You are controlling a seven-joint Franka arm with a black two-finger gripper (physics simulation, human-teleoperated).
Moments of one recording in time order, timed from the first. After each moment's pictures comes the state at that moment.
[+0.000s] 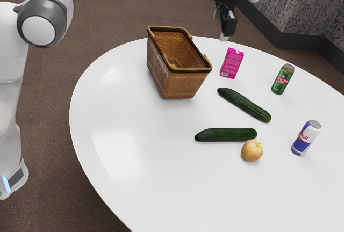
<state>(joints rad) -0.07 0.20 -0.12 -1.00 0.33 1.38 0.02</state>
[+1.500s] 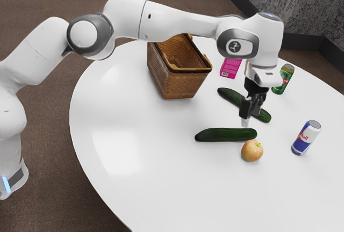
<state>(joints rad) 0.39 0.77 -0.97 -1.03 0.45 1.73 0.54</state>
